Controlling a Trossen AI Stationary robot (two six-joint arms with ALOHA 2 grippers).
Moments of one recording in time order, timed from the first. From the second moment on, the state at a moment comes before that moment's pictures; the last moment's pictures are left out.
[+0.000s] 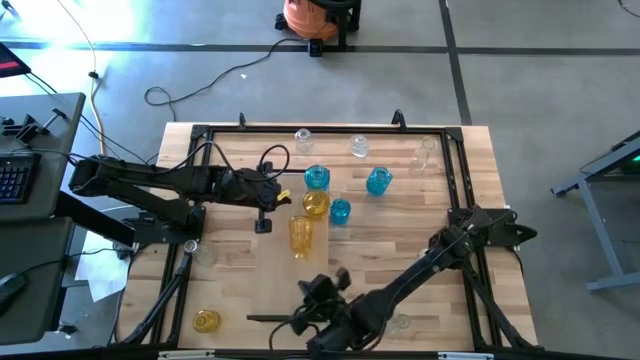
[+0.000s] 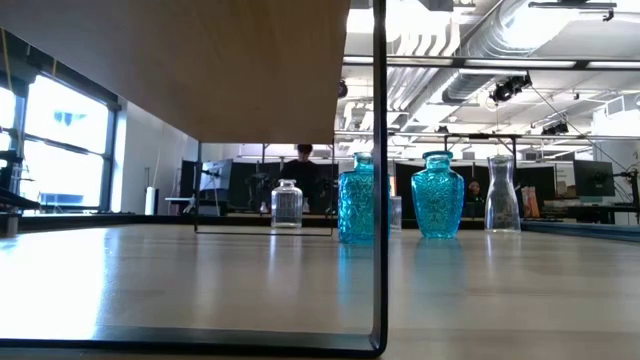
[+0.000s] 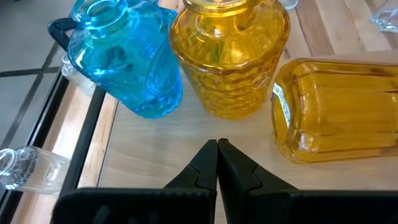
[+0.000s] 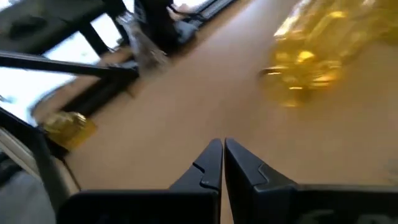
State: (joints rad) left arm -0.04 1.15 0.92 -0.45 -0.19 0.09; right arm 0.63 2.38 2.33 -1.06 0.93 1.32
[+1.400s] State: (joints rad) left arm 0.00 1.15 0.92 -0.44 -0.11 0.06; right arm 0.54 2.35 2.36 -1.22 0.78 1.12
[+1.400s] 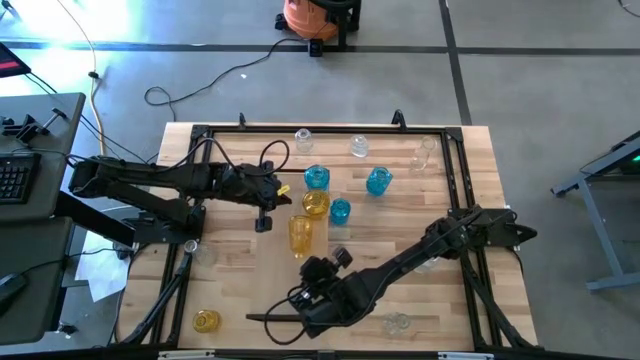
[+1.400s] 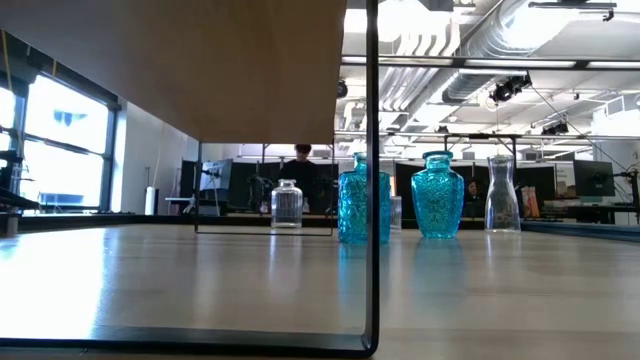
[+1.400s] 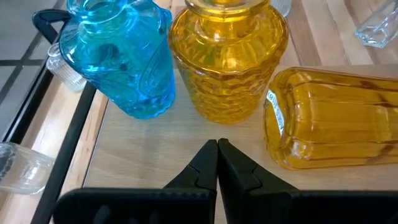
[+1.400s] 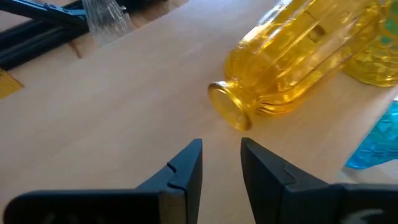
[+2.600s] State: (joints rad) left arm 0.00 1.25 0.92 -0.37 0.01 0.05; right arm 0.50 2.35 2.36 -1.23 0.86 1.12
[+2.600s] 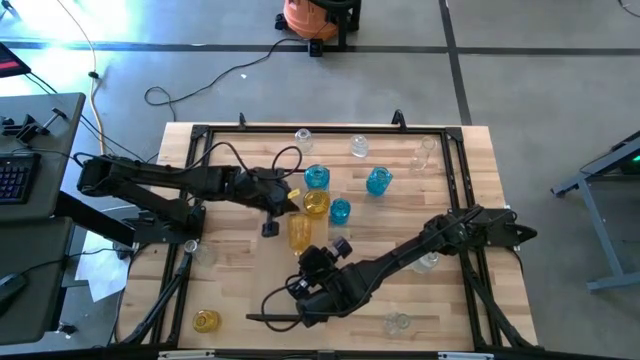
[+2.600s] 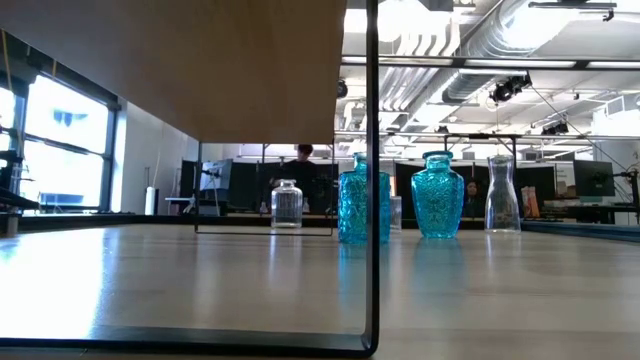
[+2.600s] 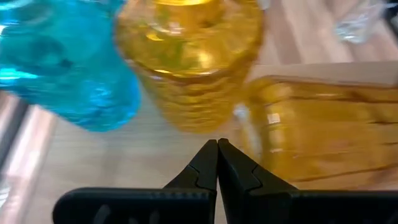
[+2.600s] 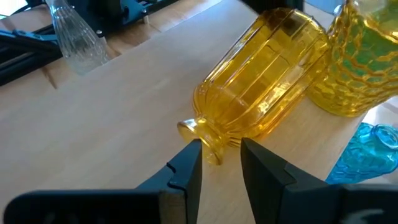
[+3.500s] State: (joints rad) left arm 0.00 1.25 0.92 -0.40 0.13 -0.01; right arm 0.50 2.35 2.36 -1.21 0.82 1.05
